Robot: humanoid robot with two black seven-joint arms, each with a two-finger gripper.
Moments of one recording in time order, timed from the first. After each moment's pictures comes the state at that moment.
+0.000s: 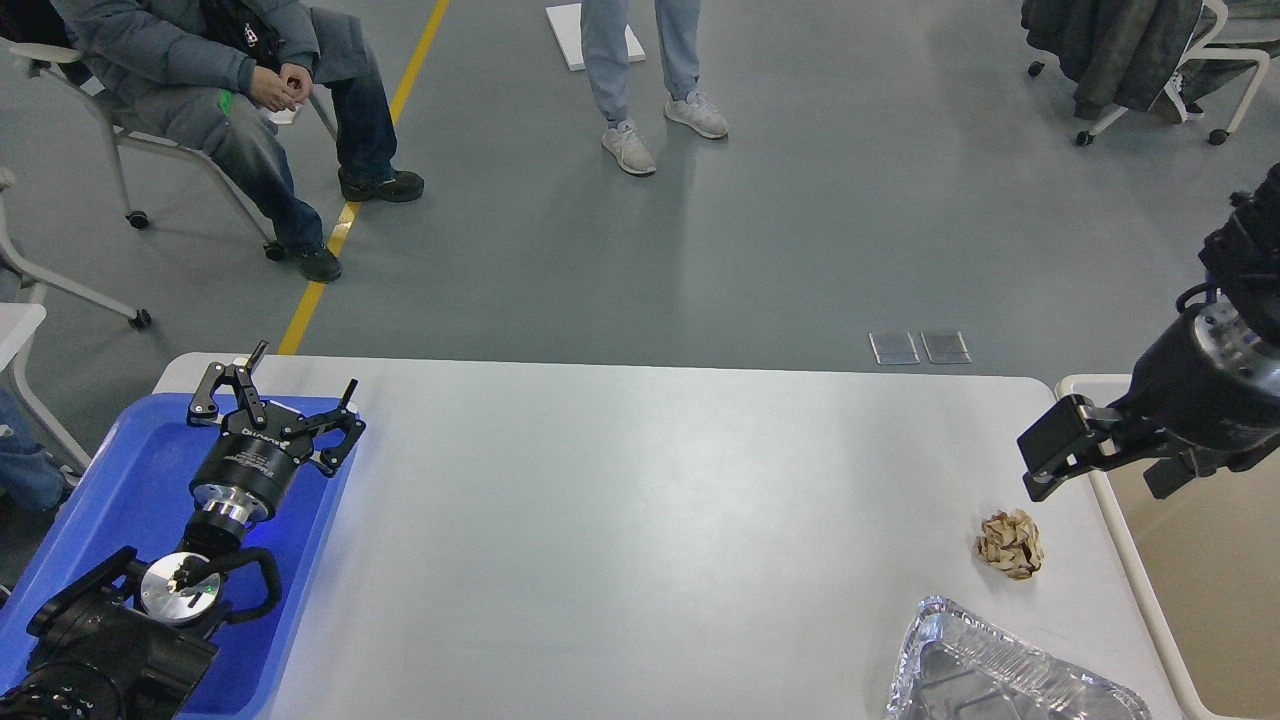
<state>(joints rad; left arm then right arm) -0.51 0.28 -1.02 -0.35 -0.22 -0.79 -0.19 2.34 -0.49 -1.41 1.60 -0.39 0.64 0.13</state>
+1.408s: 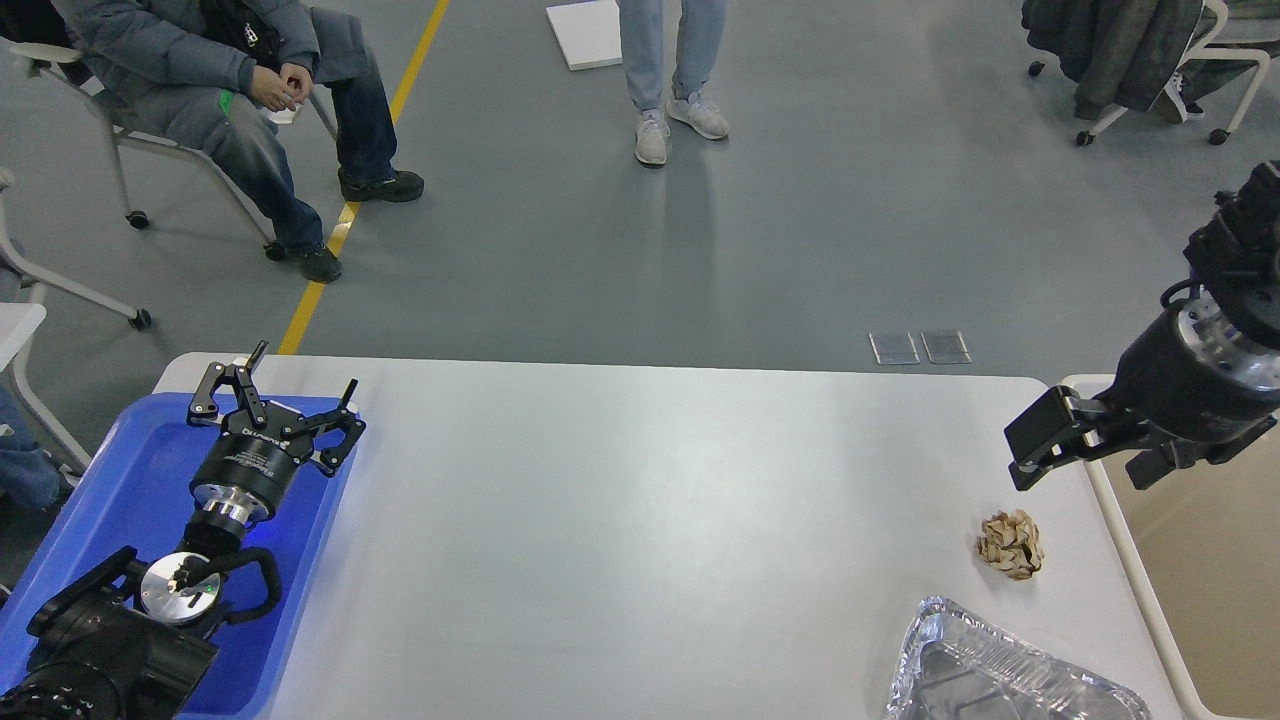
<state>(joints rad) -0.51 0.28 -1.02 -0.35 -0.22 -0.79 -0.19 2.28 -0.51 -1.37 1.55 -0.39 0.64 0.13</state>
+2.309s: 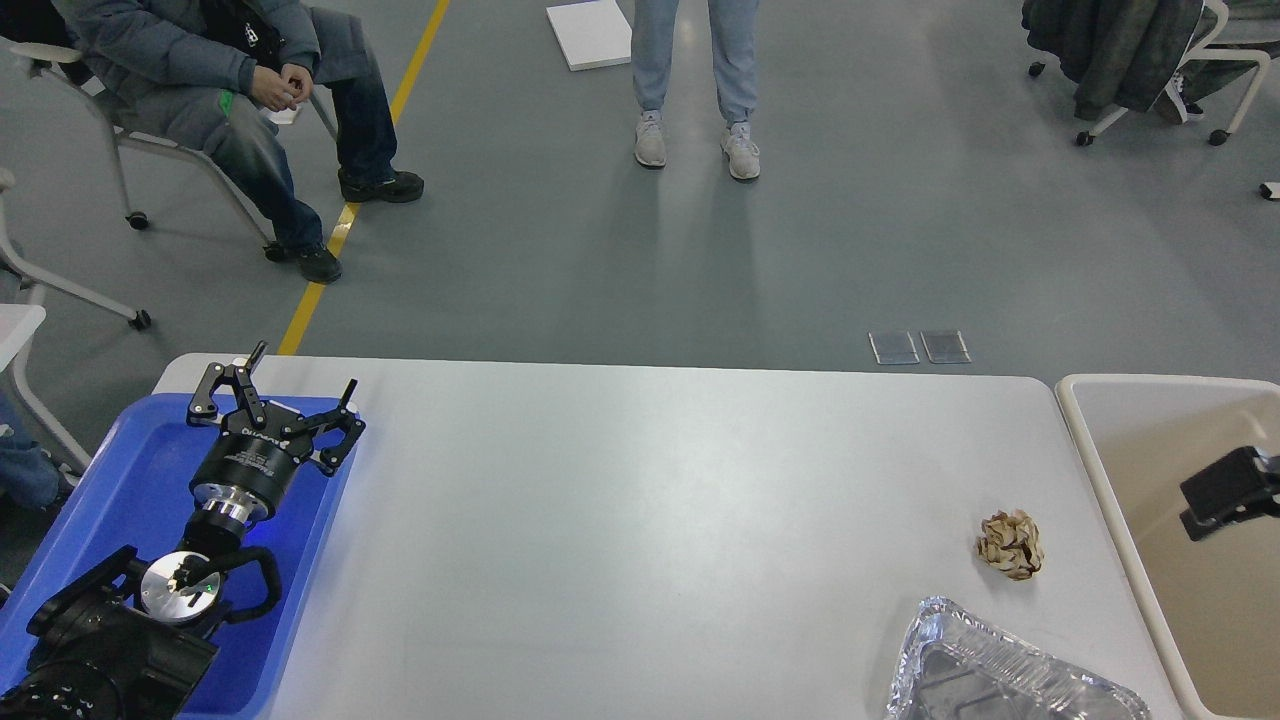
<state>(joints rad) -0.51 0.28 -1.02 -0.35 -0.22 -0.79 -0.19 2.28 -0.87 -1.42 1.54 -0.84 0.64 0.14</state>
